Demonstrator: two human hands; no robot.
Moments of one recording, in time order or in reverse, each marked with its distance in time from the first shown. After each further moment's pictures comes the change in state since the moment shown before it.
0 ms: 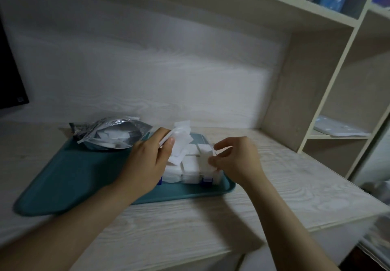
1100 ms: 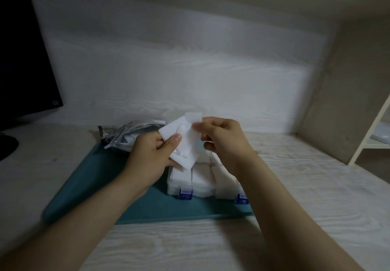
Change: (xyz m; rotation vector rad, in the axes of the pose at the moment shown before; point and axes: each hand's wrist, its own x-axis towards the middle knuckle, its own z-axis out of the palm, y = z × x) left_hand 0.020 -0.033 -0.022 -0.657 0.068 -0.602; right_hand 0.055 -0.068 0.073 0.740 -0.309 -0.049
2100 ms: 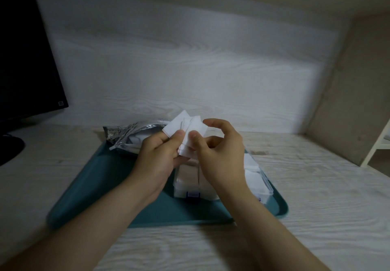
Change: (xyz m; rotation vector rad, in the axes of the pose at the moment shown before) left_hand 0.000 0.004 0.009 -0.267 -0.003 -0.102; right_hand -0.029 0.026 0.039 -0.121 0.275 -0.303
